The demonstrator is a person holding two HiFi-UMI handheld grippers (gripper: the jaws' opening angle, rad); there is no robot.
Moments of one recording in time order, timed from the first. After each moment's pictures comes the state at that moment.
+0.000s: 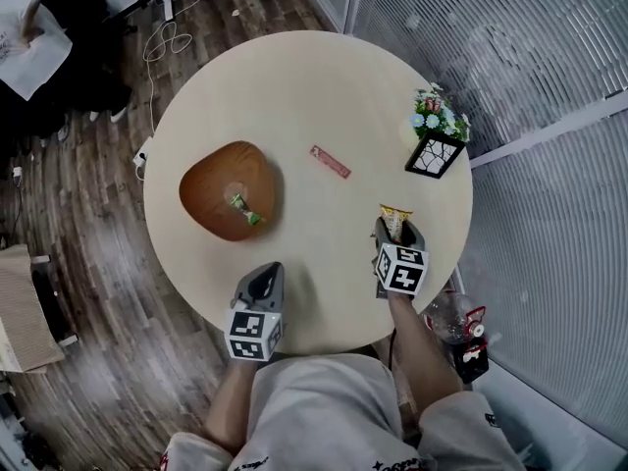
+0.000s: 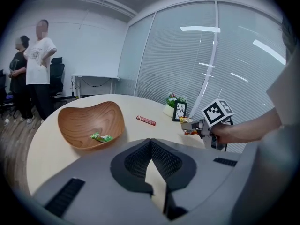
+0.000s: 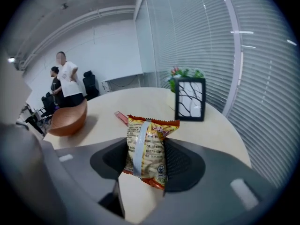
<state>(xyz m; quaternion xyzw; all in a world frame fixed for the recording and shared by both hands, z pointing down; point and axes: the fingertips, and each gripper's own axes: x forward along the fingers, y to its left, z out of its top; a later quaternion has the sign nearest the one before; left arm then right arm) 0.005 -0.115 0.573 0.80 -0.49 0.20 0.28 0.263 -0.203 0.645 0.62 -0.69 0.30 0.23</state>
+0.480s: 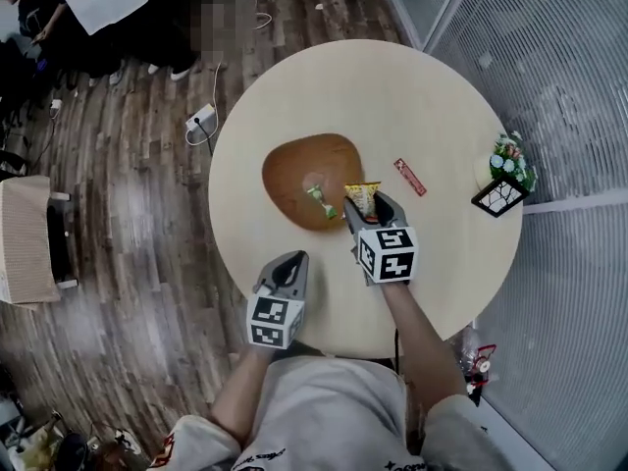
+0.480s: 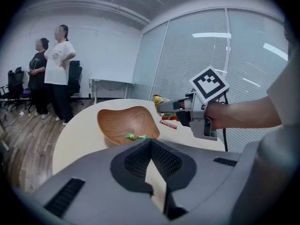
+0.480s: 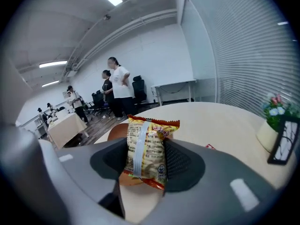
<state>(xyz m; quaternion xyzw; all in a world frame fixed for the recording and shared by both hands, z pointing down) -0.104 -0.110 0.571 0.76 -0.56 0.17 0.28 -0.022 -0.250 0.565 0.40 -0.86 0.23 0.21</state>
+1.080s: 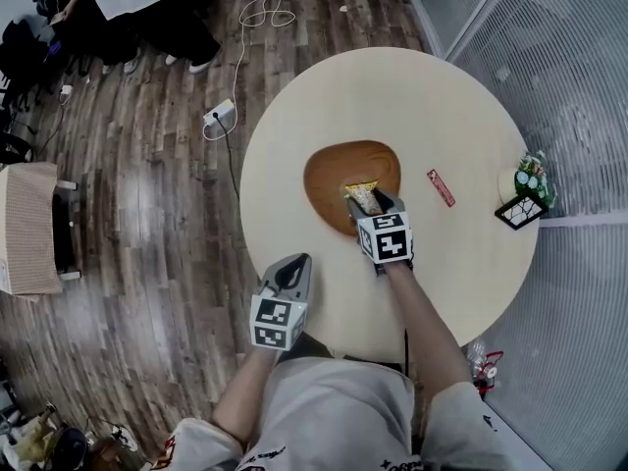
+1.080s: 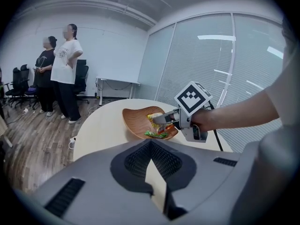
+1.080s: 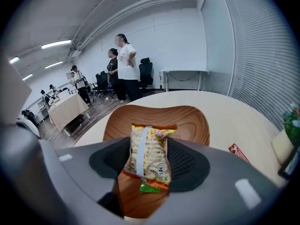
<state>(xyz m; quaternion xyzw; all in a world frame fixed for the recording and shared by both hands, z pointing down) -0.187 -0.094 0.576 0.75 -0.58 0.16 0.29 -0.106 -0.255 0.629 0.36 -0.85 0.22 0.32</state>
